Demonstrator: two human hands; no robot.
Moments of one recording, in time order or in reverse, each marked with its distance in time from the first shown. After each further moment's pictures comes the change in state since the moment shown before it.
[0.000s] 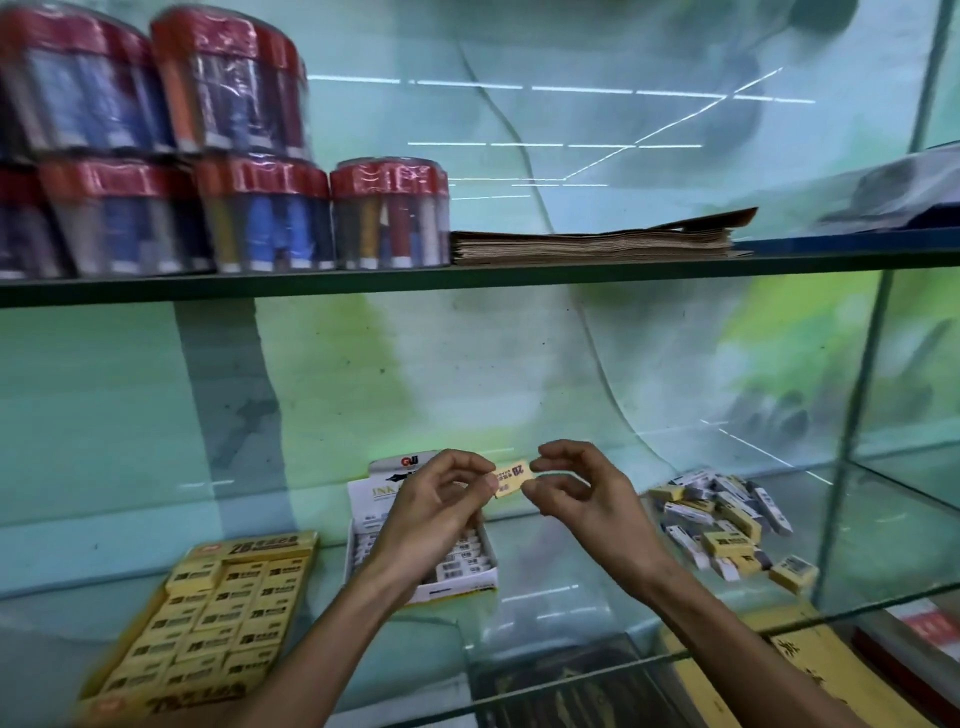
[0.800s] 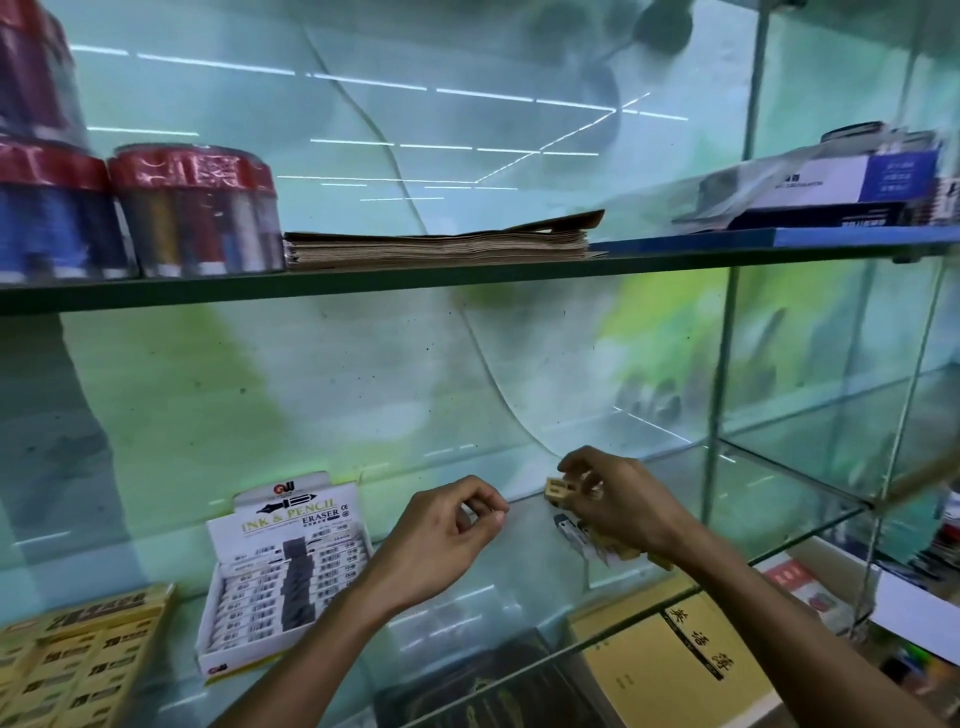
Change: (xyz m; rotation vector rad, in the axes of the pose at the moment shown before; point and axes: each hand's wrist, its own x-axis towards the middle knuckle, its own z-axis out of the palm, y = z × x) left_hand 0.022 -0.007 0.084 0.474 -0.333 0.211; right_hand 0.006 0.014 -0.149 -1.052 -0.008 0.036
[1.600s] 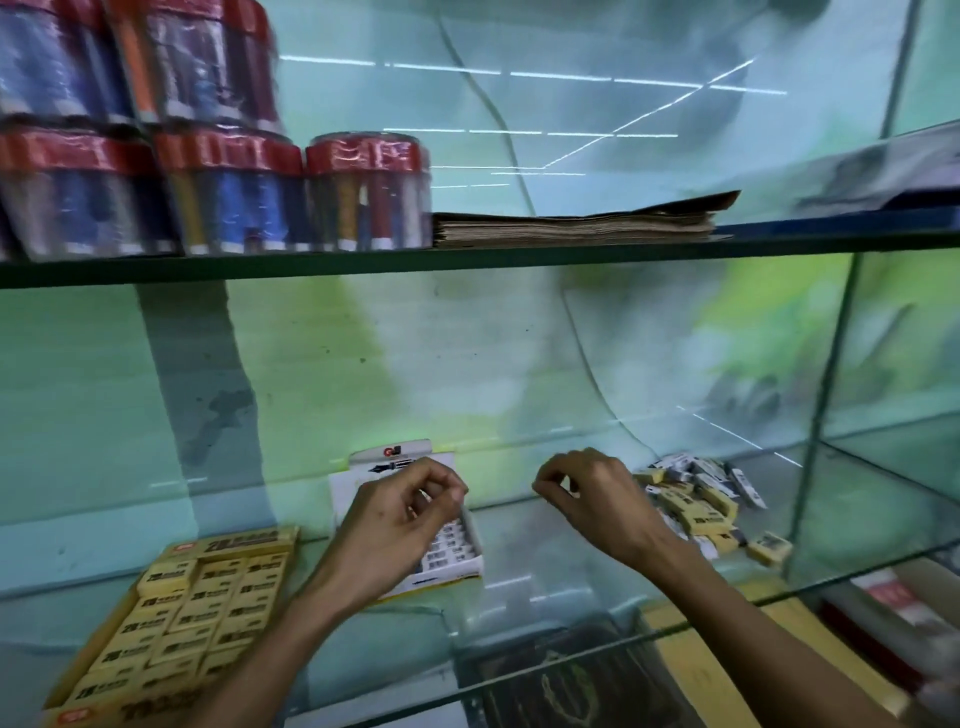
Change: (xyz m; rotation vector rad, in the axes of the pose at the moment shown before) left_hand -0.072 -0.032 -0.084 -0.025 0.241 -0.088; right_hand 0.011 -0.089 0.066 0.016 0.122 -0.309
